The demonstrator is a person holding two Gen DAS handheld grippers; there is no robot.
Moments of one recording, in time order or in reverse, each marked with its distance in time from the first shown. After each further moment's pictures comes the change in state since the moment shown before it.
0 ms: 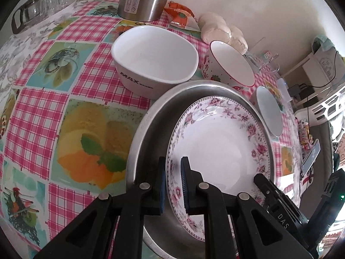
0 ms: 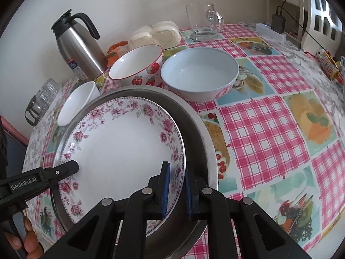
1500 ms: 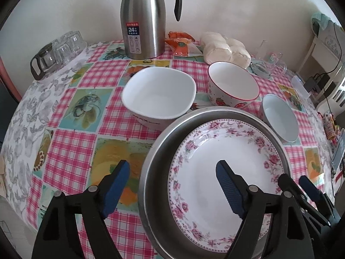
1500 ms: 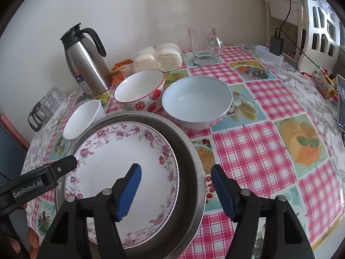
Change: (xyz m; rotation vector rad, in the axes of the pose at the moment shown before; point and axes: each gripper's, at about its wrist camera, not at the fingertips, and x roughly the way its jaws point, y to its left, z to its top) left arm -0.020 -0.043 0.004 0.139 -0.188 0.271; right arm -0.023 -0.004 0.012 -0.034 -0.119 -0.009
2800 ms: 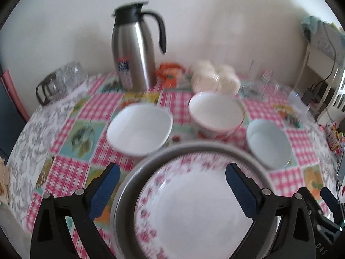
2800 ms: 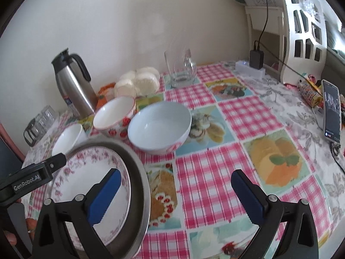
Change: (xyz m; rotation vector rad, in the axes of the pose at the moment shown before) left arm -0.019 -0.048 0.015 0.039 -0.215 0.044; right arm -0.023 -0.056 0.018 0.025 -0.166 -0.030
